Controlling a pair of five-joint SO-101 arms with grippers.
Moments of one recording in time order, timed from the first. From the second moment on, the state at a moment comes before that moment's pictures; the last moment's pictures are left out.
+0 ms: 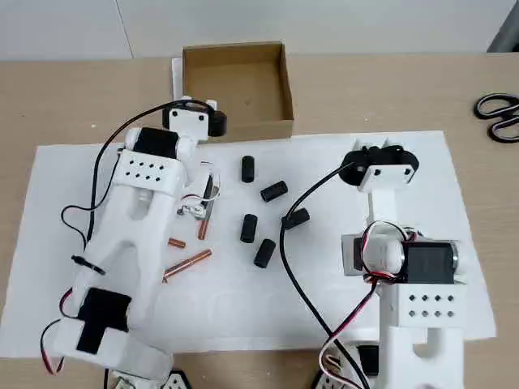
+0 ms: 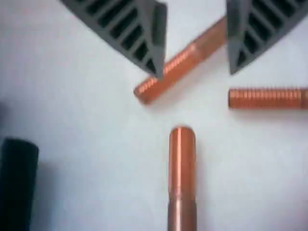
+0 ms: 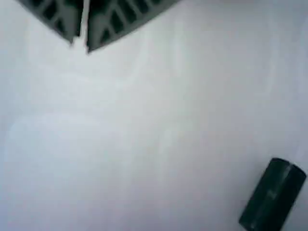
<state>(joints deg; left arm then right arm) 8.5 3.4 3.0 93.8 5.7 -2.5 -48.9 33.1 93.6 3.9</state>
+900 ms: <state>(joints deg) 8.8 25.0 -11.3 85.1 5.1 -2.5 -48.9 33.1 93.7 4.4</state>
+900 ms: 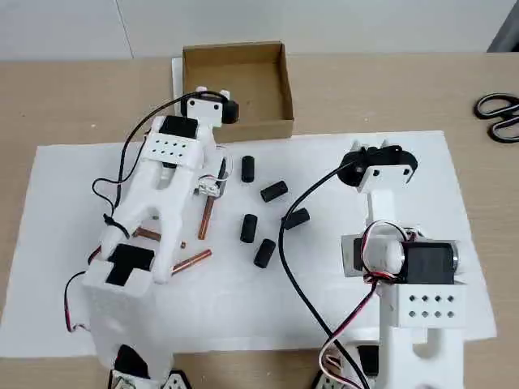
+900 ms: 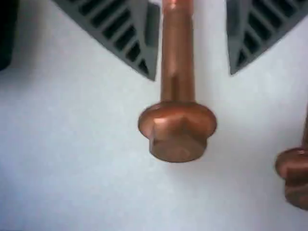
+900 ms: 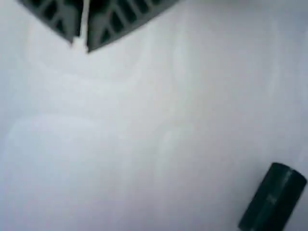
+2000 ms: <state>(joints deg) 9.1 31.7 -13.1 82.9 5.1 -2.5 -48.9 33.1 93.7 4.4</state>
